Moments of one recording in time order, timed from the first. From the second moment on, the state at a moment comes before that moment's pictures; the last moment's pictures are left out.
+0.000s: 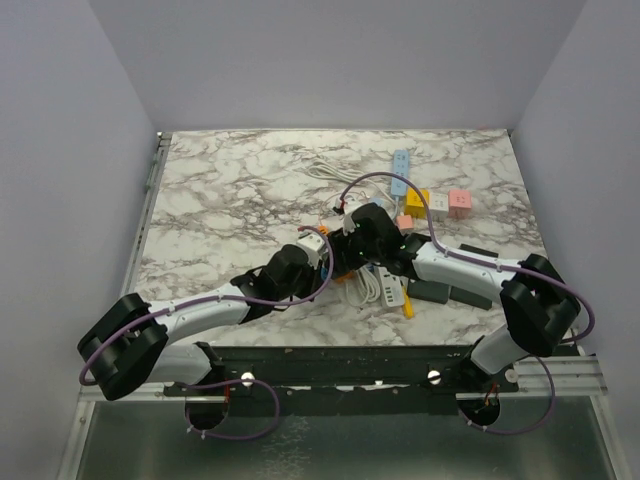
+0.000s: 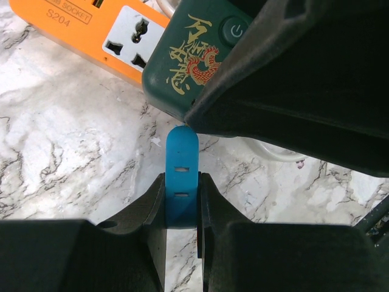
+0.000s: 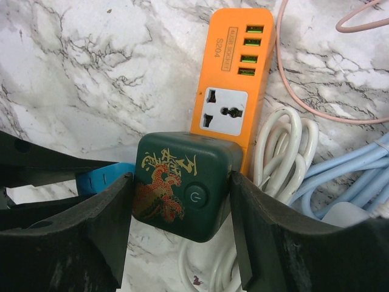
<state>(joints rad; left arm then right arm) -0.86 1.25 0.52 0.10 -0.07 -0.31 0.79 1.56 0.95 -0.11 -0.05 0.23</state>
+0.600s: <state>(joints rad) -0.84 1.26 0.52 0.11 -0.03 -0.34 0.78 1.55 0.95 -0.13 -0.04 0.24</state>
